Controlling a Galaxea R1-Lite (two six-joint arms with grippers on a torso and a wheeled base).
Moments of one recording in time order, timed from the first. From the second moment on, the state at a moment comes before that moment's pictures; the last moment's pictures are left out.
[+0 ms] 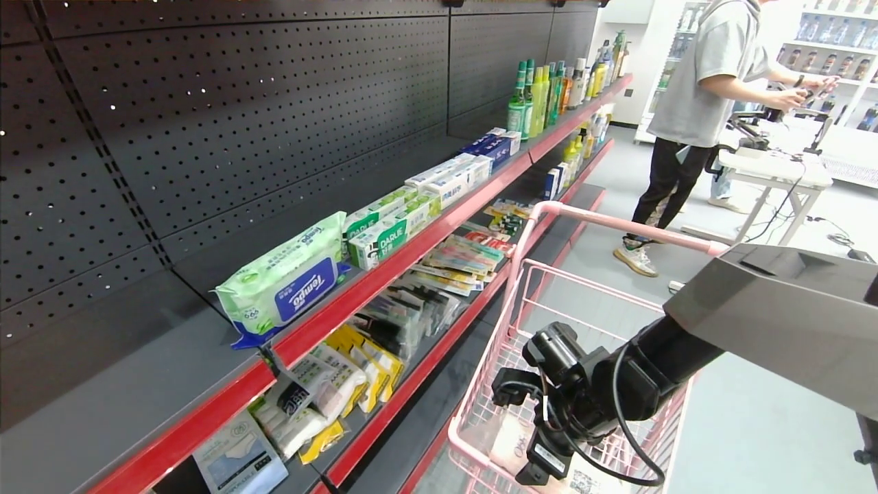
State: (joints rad) left arm 0.18 0.00 0.00 0.00 0.00 0.02; right arm 0.55 2.26 -0.94 -0.06 0.10 -0.44
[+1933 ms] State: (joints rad) left arm 0.18 0.00 0.00 0.00 0.00 0.02; right arm 0.50 2.40 -1.04 -0.15 -0.02 -0.48
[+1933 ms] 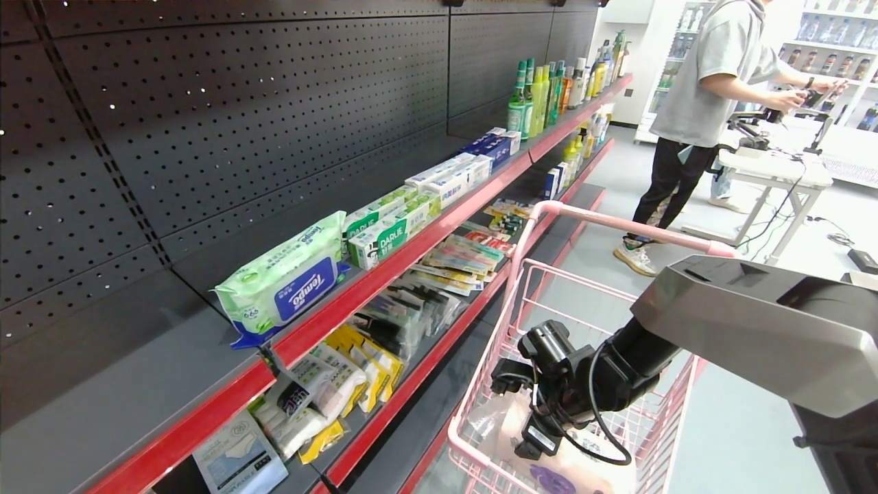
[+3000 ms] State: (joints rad) left arm 0.18 0.00 0.00 0.00 0.00 0.02; right arm 0.50 2.41 -1.05 -0.15 -0.02 -0.51
